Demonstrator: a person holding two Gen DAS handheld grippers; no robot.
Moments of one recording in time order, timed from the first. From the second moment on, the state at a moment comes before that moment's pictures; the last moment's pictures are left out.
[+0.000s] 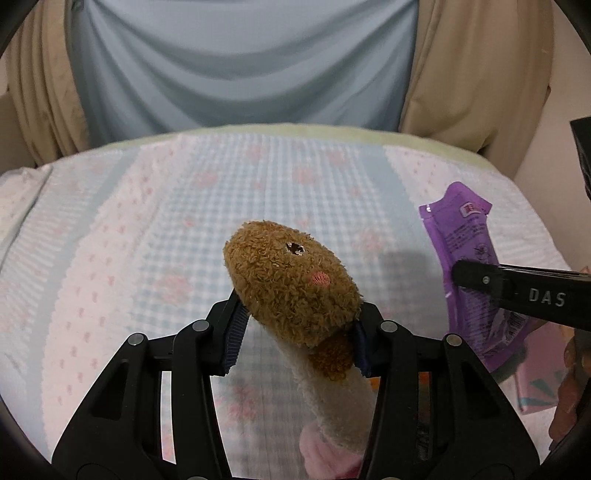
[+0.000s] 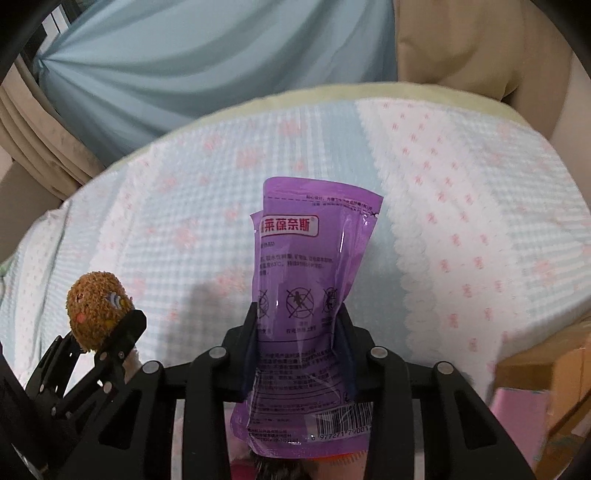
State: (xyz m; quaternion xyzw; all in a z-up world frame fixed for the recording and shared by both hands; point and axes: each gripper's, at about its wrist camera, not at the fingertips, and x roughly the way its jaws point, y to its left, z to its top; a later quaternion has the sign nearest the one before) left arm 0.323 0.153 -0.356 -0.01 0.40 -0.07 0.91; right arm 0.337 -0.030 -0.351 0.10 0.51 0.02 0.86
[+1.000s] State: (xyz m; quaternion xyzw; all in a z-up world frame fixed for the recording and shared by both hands) left arm 0.163 -0.083 -0.117 -0.03 0.36 -0.11 0.92; right arm 0.134 -0.265 -0.113 0.12 0.44 -0.01 0.89
